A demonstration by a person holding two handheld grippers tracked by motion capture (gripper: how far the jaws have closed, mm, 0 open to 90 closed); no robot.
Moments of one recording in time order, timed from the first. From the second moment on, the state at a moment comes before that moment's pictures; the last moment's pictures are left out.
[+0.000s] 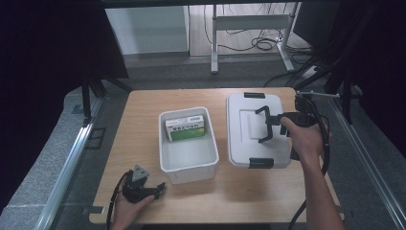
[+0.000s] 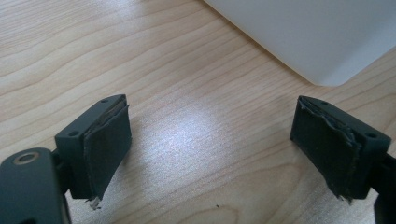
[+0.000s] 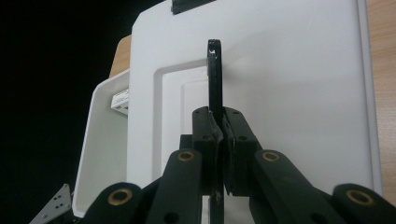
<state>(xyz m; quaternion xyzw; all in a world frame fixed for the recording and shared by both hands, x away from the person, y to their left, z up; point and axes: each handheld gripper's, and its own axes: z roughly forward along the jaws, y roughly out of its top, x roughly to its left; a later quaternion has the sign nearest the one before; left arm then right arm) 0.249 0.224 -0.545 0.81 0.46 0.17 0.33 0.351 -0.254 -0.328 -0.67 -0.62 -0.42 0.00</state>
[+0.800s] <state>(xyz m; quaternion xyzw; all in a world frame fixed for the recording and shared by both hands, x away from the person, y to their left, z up) 0.249 0.224 -0.545 0.81 0.46 0.17 0.33 0.359 -0.205 -0.307 -0.64 -0.65 -0.41 0.02</state>
